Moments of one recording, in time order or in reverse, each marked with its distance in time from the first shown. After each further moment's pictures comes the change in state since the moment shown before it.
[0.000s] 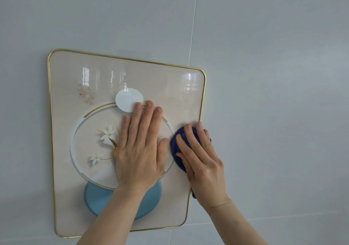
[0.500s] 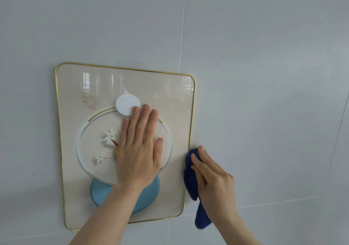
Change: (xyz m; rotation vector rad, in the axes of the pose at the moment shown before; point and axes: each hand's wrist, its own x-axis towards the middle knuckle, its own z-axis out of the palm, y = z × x) left_hand 0.002 -0.005 -0.015 -0.103 -0.132 0.004; right_hand -0.034 -0.015 -0.053 0.044 -0.123 0.374
